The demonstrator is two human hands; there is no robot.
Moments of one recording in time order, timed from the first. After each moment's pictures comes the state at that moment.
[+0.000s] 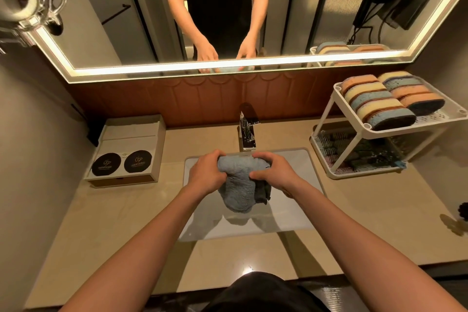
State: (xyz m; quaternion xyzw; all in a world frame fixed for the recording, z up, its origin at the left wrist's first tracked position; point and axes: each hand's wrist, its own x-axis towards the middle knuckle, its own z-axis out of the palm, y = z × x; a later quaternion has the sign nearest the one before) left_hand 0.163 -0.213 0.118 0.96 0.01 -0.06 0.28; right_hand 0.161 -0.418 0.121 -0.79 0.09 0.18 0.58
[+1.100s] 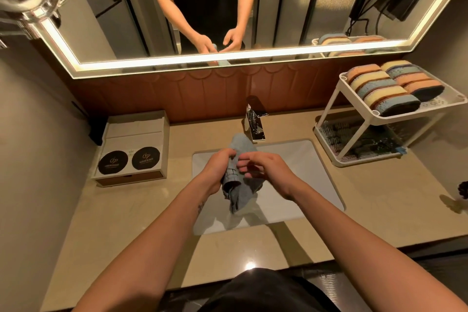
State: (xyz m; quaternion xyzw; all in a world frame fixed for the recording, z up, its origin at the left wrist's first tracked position) left_hand 0.160 -0.198 0.118 0.61 0.19 -0.27 0.72; right_hand 0.132 -0.359 0.122 -0.65 0.06 0.19 0.73
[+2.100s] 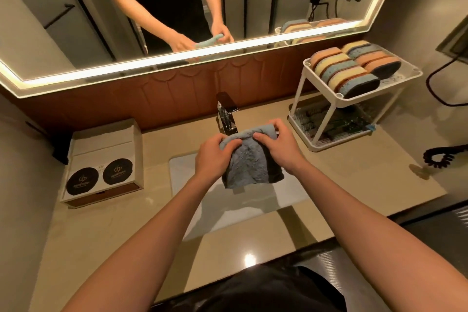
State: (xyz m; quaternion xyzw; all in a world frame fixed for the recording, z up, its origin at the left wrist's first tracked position) left_hand 0.173 -0.250 0.118 0.90 -0.04 0.00 0.43; right_hand 0.154 -0.442 0.121 -0.81 0.10 -0.06 0.57
